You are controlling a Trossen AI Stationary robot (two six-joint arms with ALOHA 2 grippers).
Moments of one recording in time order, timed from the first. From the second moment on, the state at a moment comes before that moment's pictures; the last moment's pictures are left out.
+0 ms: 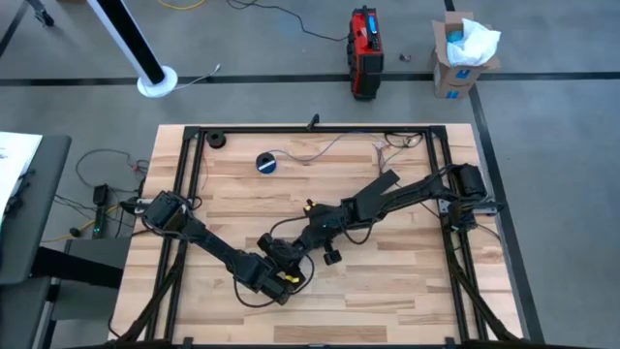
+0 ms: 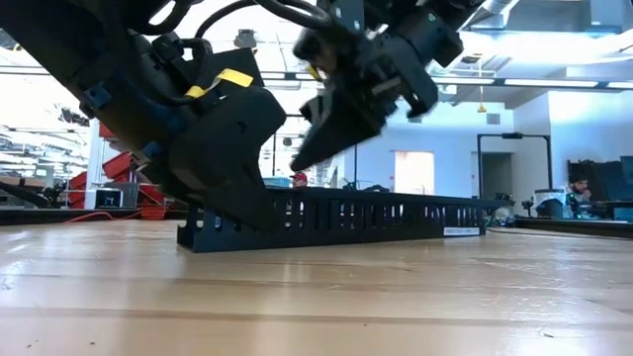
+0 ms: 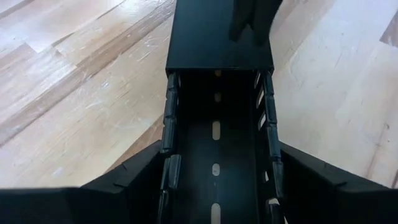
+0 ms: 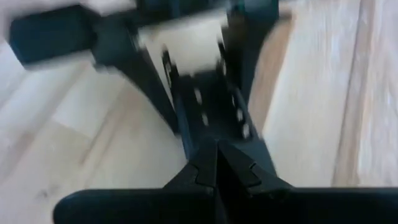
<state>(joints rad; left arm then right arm) -0.54 1.98 1.11 -0.39 -0.82 -1.12 0.11 1.91 1.22 -0.14 -0.13 -0.26</state>
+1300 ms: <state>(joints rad) -0.53 1.98 1.11 -0.37 -0.73 -0.87 0.11 1.90 1.31 -0.44 -0.13 -0.47</state>
